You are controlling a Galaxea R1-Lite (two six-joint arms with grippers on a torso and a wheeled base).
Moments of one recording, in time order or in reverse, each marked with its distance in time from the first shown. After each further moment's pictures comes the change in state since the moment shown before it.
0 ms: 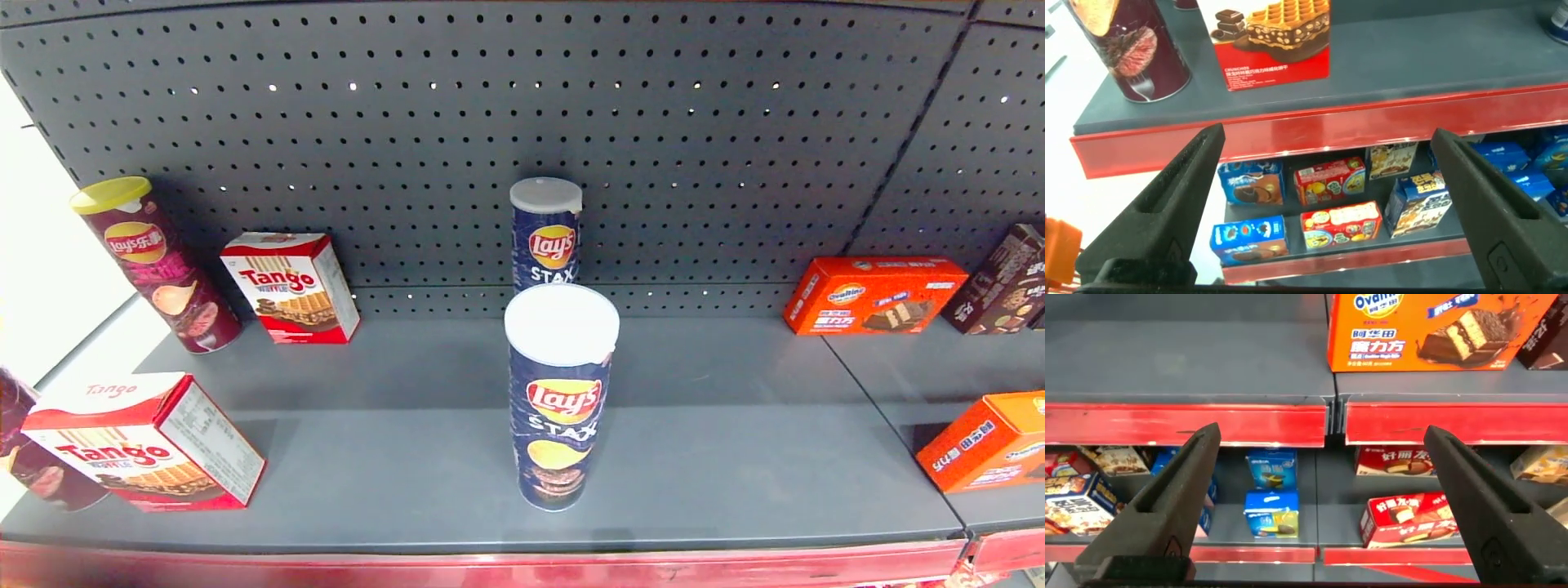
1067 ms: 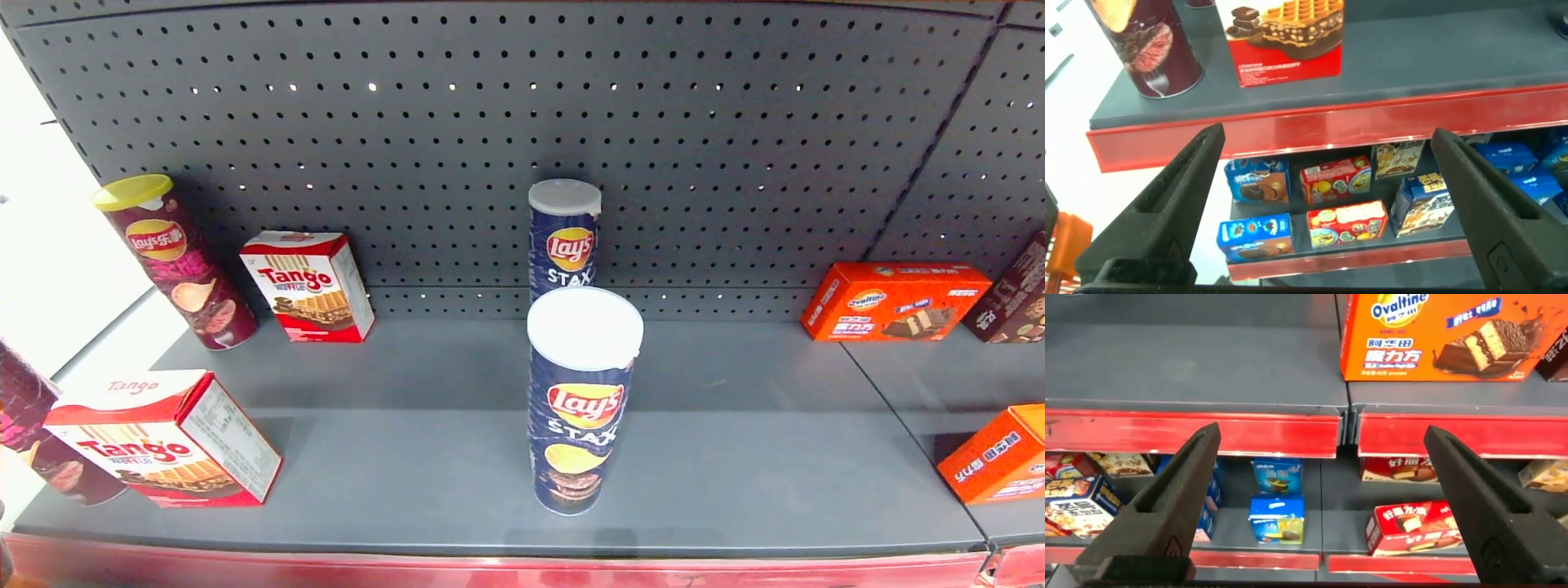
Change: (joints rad) left arm 0.000 0.000 0.000 0.000 -0.003 0.003; right arm 0.001 -0.001 0.000 0.001 -0.002 -0.006
